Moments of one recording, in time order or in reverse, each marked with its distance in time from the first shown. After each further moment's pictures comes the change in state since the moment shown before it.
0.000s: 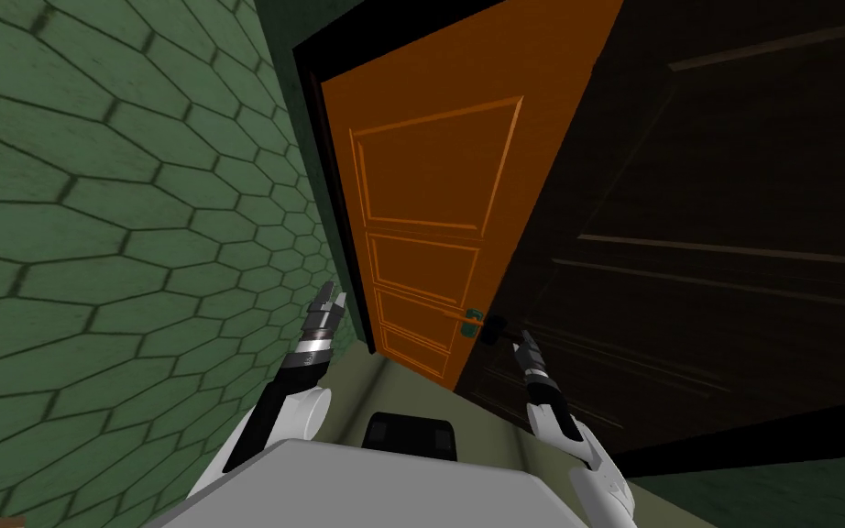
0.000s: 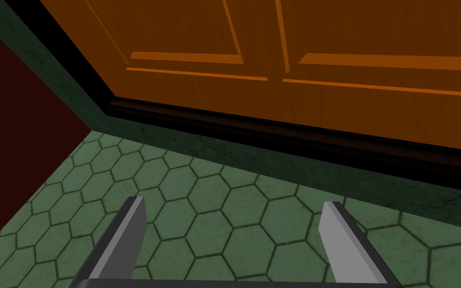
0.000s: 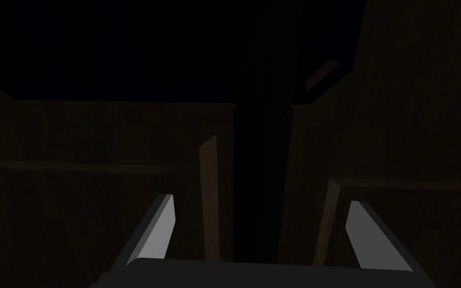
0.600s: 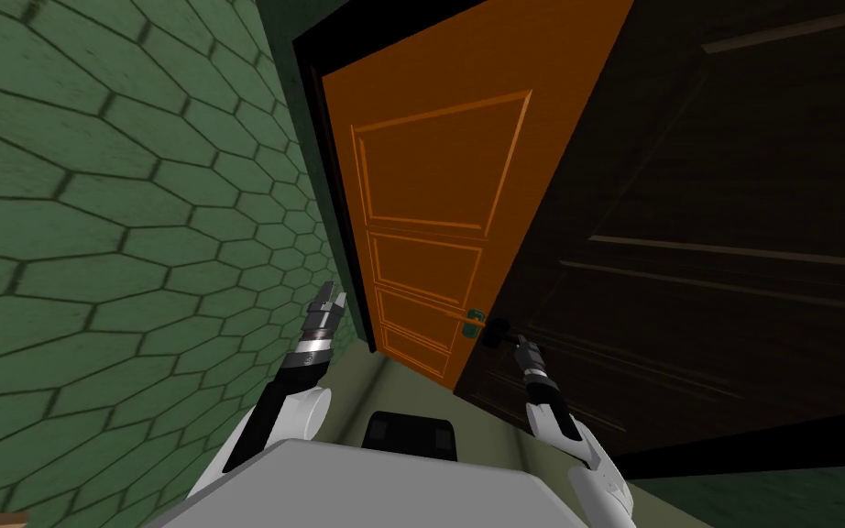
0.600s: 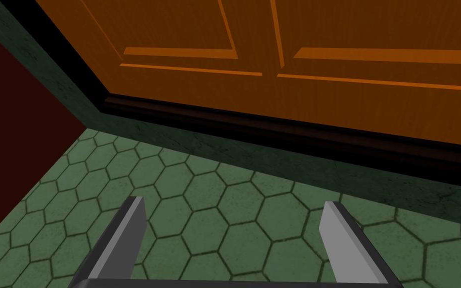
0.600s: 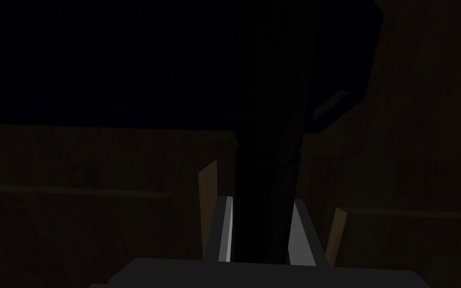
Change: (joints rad) arm -0.001 0.002 0.003 0.000 0.000 0.000 0.000
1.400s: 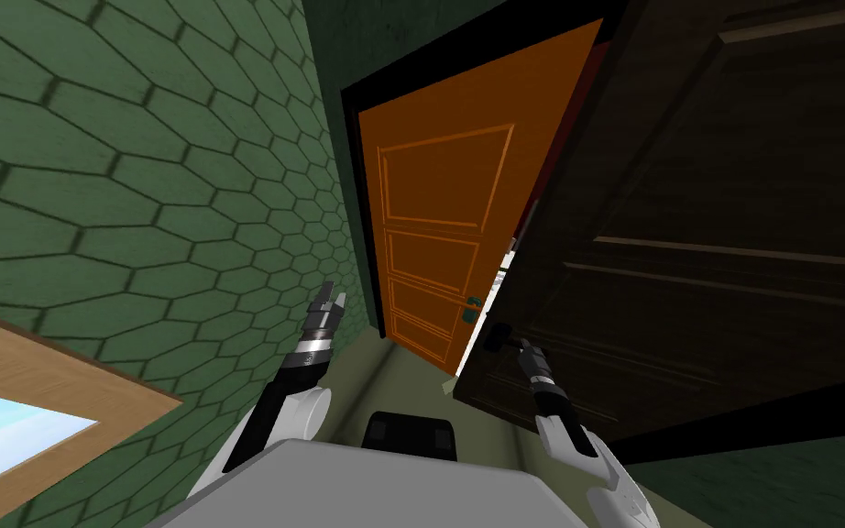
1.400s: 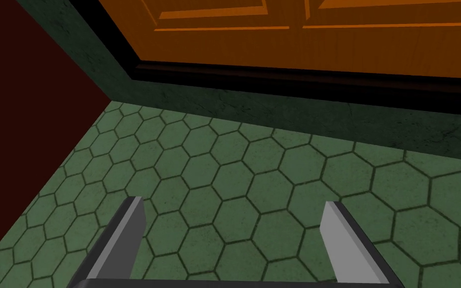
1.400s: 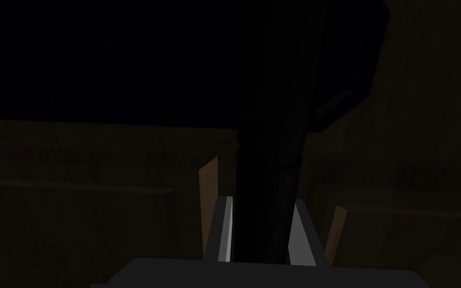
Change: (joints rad) arm 0.062 -0.058 0.043 -0.026 -0.004 -0.031 -0.055
